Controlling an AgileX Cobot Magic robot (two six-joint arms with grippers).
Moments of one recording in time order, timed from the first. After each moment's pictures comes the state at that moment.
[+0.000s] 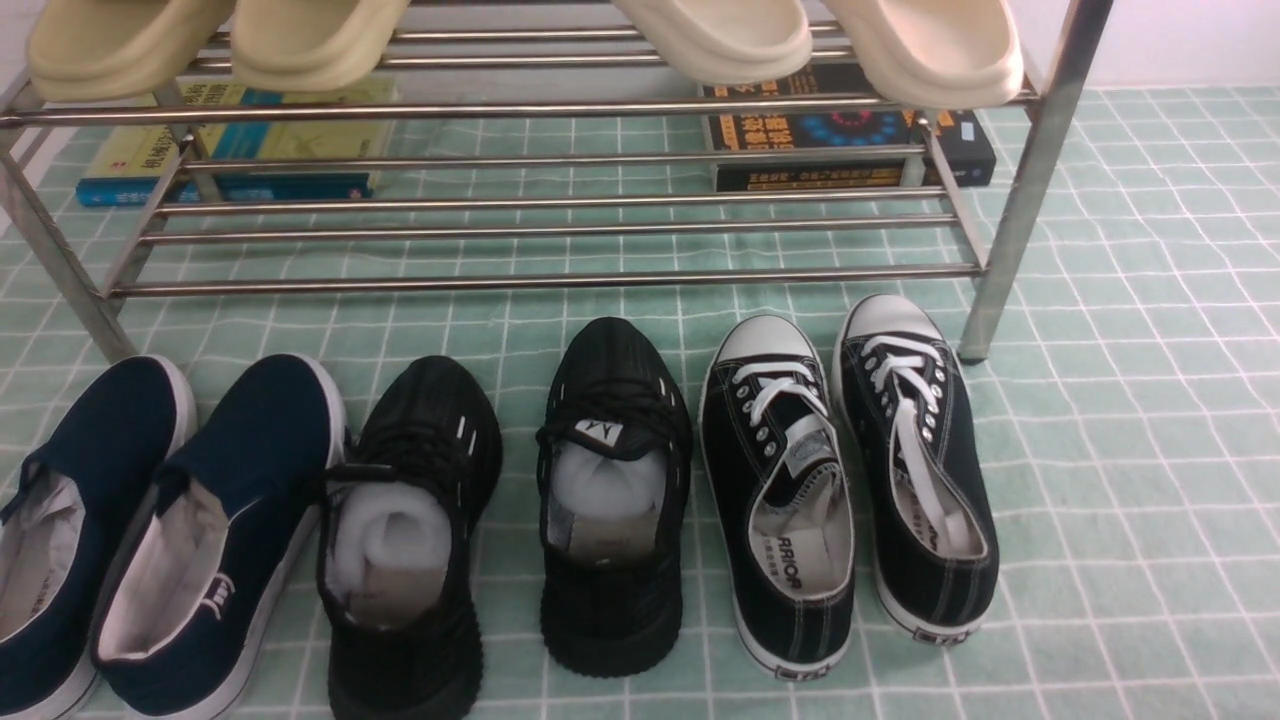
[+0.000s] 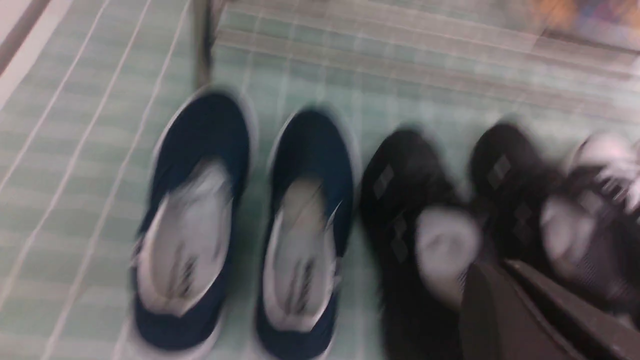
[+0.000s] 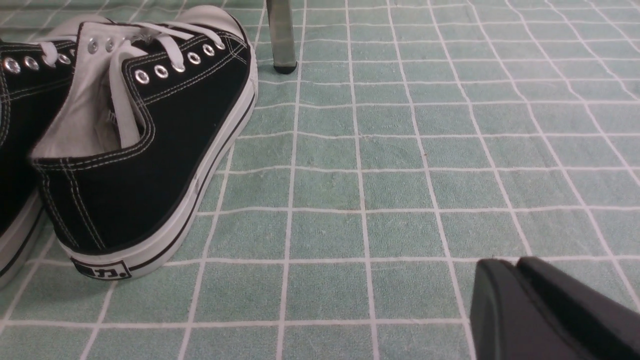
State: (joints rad) right arm 0.02 -0.01 0.01 0.01 0.38 0.06; left arm -0.20 0.17 -0.62 0.10 0.78 -0.32
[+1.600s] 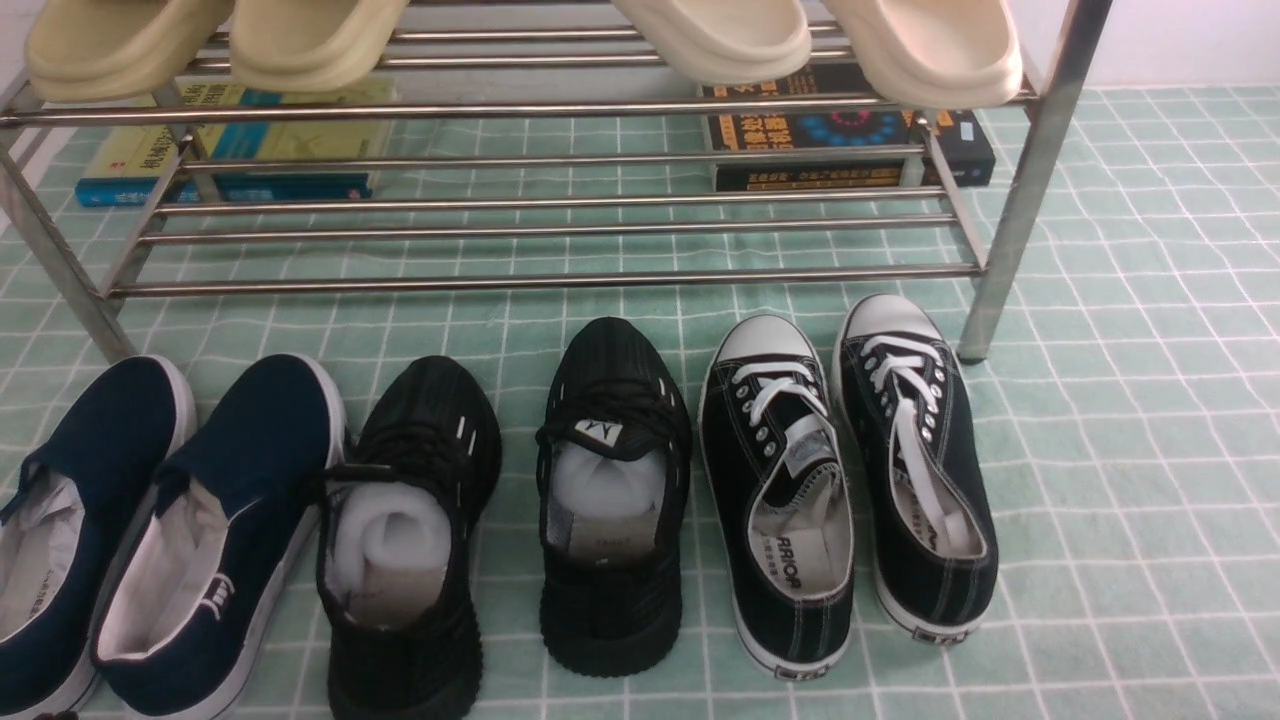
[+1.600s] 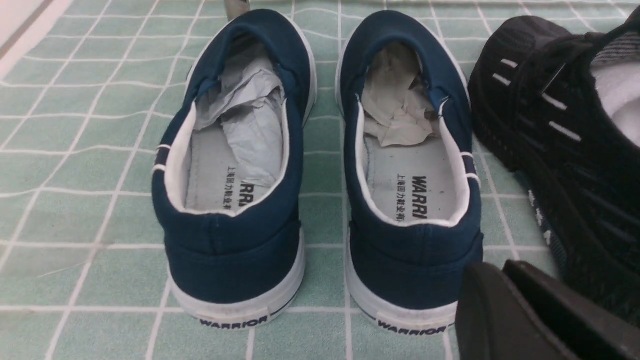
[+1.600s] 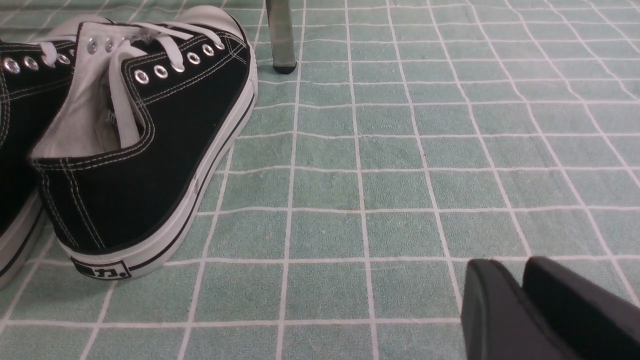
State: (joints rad) right arm 0.02 -0.01 0.01 0.01 0.38 0.06; left arm -0.05 -0.01 0.00 0.12 0.43 -0.10
